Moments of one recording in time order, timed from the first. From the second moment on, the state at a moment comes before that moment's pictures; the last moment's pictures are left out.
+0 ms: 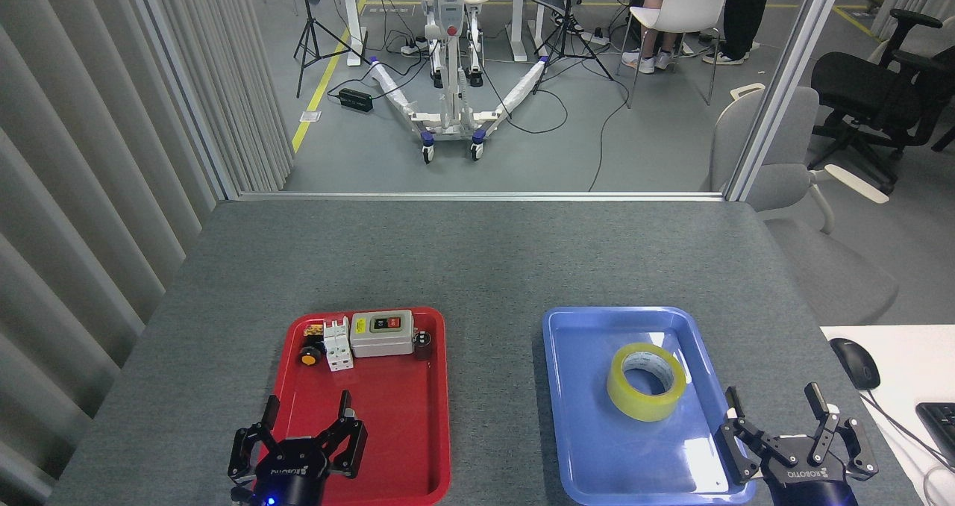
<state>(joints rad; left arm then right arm) 0.10 -0.05 -0.04 -1.60 -1.48 0.07 0.10 0.19 -0.19 -0.15 -1.65 1.38 -0.11 -0.18</state>
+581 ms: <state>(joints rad) 0.07 -0.05 -0.04 -1.57 -1.48 0.07 0.10 0.19 -0.19 -0.14 -1.64 1.26 -0.11 -0.19</state>
